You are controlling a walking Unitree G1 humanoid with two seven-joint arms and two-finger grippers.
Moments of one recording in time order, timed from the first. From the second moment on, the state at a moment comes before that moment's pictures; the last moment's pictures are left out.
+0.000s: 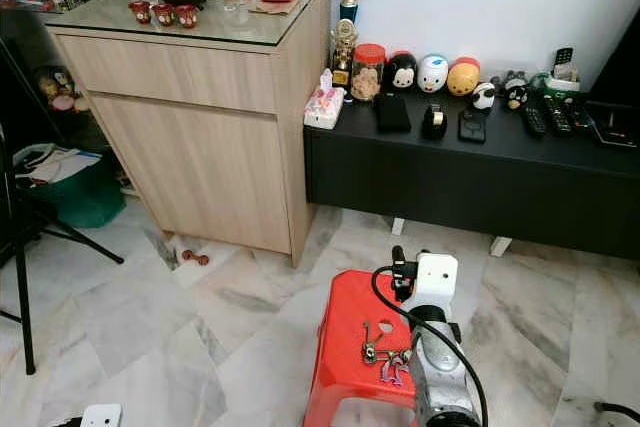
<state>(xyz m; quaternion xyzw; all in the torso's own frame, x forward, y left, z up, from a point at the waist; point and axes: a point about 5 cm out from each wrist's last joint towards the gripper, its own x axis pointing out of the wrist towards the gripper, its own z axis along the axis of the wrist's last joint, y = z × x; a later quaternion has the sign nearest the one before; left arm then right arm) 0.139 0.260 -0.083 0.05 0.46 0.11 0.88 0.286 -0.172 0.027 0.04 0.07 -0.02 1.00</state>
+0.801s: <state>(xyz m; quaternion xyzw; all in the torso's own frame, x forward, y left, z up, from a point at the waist) 0.123 0.245 -0.094 0.02 0.48 0.09 0.87 0.279 -0.166 0.019 0.05 0.08 -0.02 0.99</state>
